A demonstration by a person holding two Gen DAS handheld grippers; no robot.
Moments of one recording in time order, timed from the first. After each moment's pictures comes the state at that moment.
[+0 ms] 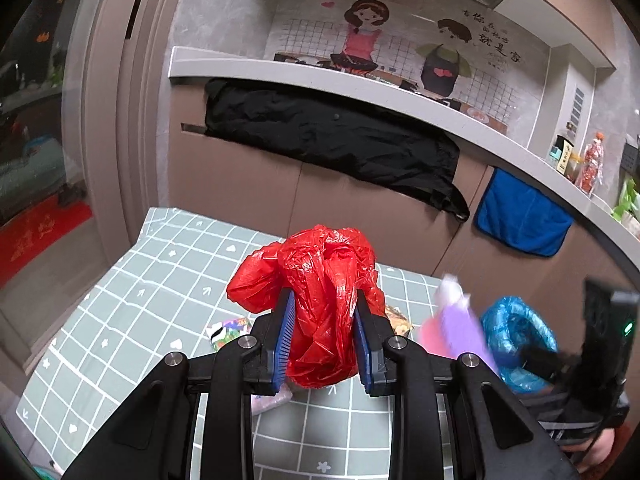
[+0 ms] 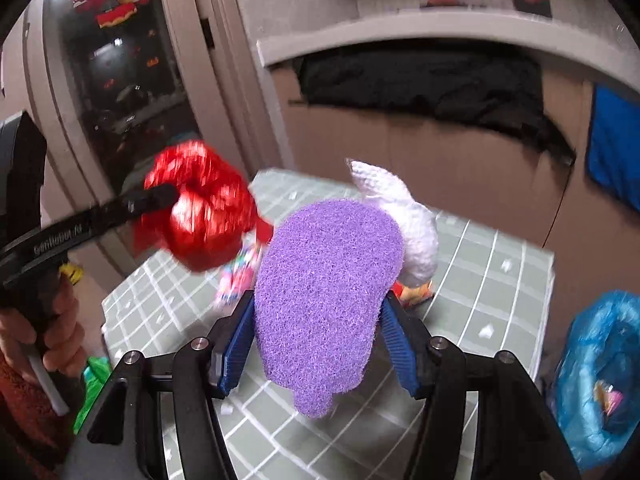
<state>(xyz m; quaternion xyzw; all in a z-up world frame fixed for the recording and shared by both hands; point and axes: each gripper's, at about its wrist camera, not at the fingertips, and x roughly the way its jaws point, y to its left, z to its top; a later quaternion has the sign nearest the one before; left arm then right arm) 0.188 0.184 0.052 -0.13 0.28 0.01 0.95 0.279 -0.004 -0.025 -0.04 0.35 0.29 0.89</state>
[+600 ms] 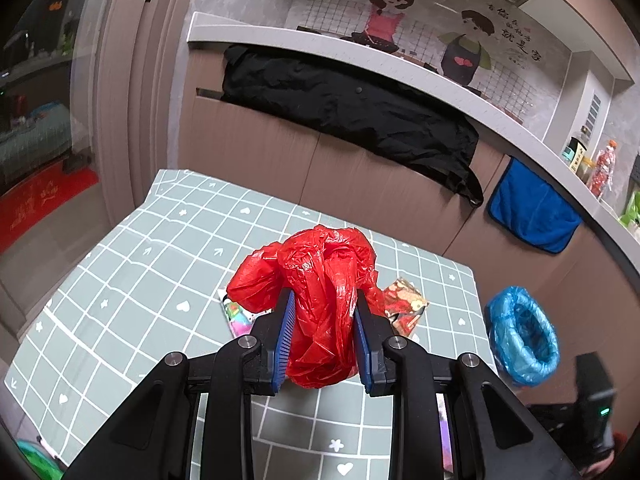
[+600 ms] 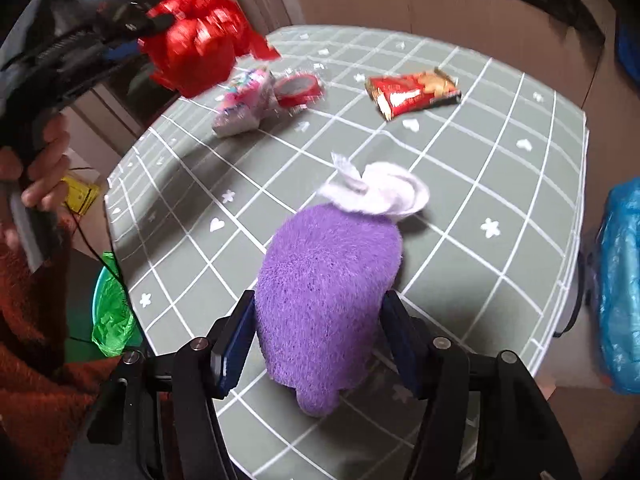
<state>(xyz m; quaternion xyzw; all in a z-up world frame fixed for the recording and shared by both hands) 0.181 0.202 0.020 -0.16 0.31 0.02 0.94 0.229 -0.035 -0.109 -0.09 0.52 0.31 0.79</state>
